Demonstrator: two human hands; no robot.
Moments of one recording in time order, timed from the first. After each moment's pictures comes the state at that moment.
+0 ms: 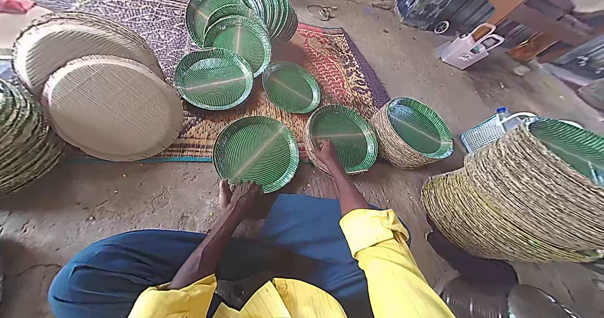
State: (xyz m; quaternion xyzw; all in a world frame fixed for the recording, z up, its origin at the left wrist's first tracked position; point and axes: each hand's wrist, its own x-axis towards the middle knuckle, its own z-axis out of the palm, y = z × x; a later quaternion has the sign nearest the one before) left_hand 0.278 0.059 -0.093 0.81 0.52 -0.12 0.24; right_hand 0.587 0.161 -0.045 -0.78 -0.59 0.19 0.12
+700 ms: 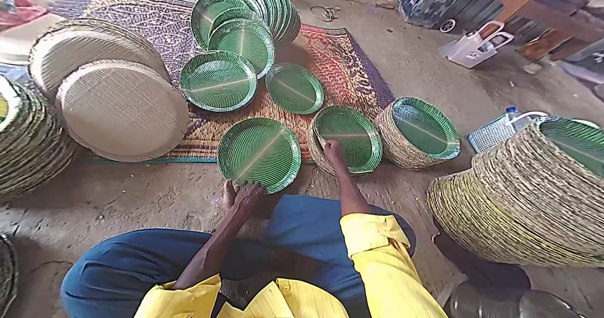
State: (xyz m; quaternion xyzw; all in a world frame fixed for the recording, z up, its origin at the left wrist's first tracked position) left_hand 0.276 0.058 -0.099 0.82 0.51 -0.09 0.24; right_hand 0.587 0.158 -0.034 -0.81 -0.53 0.18 0.15
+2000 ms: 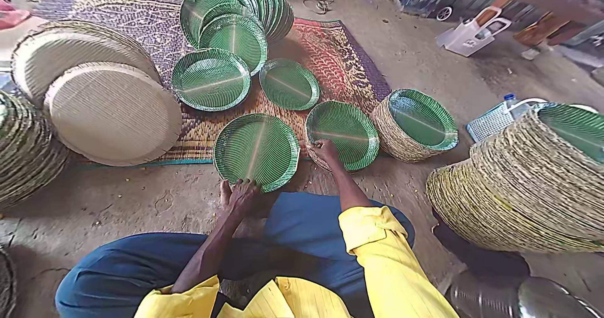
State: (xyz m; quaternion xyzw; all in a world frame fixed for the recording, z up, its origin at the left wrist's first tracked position) left_hand 0.270 0.061 -0.101 0.83 0.51 -0.08 0.22; right_hand 0.593 0.162 -0.063 -0.78 -0.57 0.23 0.14
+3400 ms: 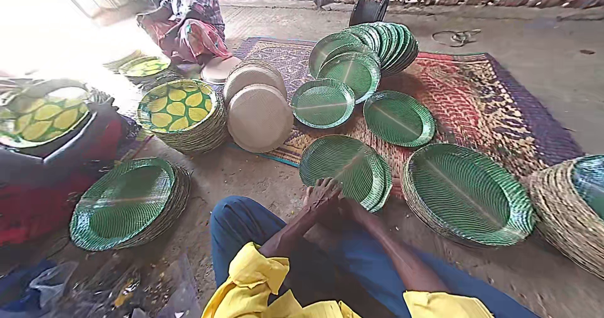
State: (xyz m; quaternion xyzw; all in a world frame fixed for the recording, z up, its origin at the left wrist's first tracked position) left_hand 0.254 0.056 -0.078 0.80 0.57 0.15 0.14; right_hand 0.414 0.100 -0.086 -0.42 -0.84 0.33 -0.07
